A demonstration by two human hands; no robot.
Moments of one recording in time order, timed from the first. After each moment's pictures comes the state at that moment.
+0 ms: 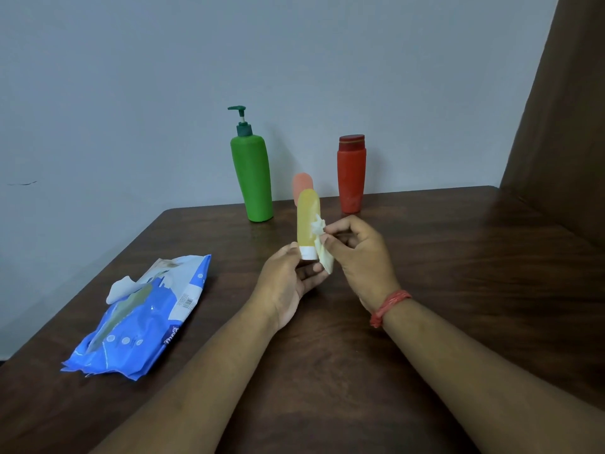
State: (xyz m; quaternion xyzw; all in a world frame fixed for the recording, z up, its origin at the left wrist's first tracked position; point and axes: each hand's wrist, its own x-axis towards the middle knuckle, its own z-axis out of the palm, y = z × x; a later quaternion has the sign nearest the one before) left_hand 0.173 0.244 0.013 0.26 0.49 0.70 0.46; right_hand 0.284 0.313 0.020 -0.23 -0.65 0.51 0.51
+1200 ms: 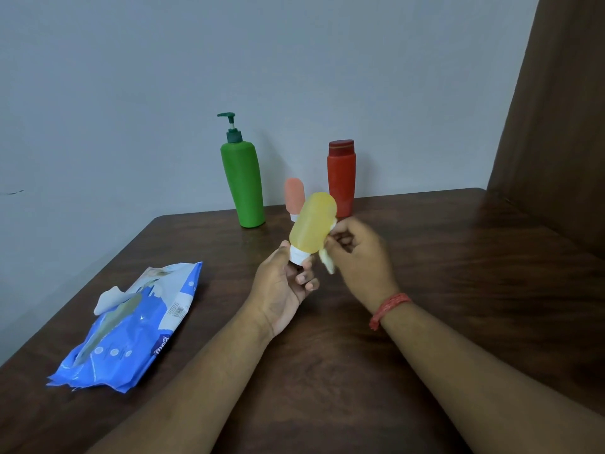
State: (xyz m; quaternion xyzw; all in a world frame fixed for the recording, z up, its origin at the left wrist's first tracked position) left_hand 0.180 0.239 0.019 0.28 0.39 0.72 0.50; right_hand 0.296 0.327 0.018 -0.29 -0.72 0.36 0.51
